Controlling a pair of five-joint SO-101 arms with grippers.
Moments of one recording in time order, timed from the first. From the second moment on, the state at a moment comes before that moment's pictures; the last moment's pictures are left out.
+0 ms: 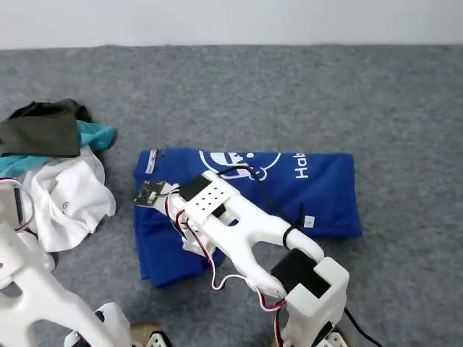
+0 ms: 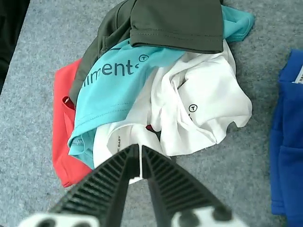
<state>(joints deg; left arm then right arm) -42.9 -32.2 1.5 99.5 -19.5 -47.3 14.6 12.7 74.5 22.9</state>
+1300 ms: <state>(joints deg) -42.9 -32.2 1.5 99.5 -19.5 -61.9 27.7 0.4 77.3 22.3</state>
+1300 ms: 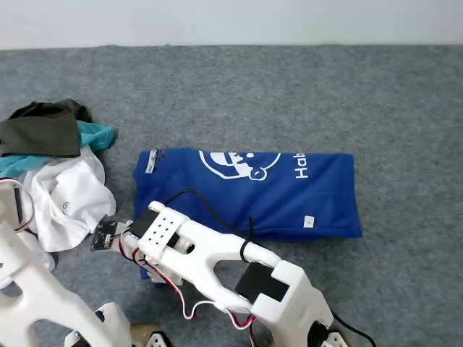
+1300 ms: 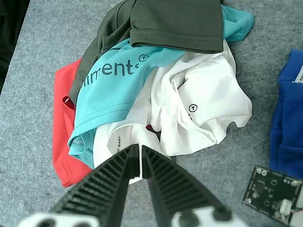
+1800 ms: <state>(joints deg) -42.9 -32.2 1.5 99.5 -19.5 -55.9 37.8 -14.9 85.0 22.6</state>
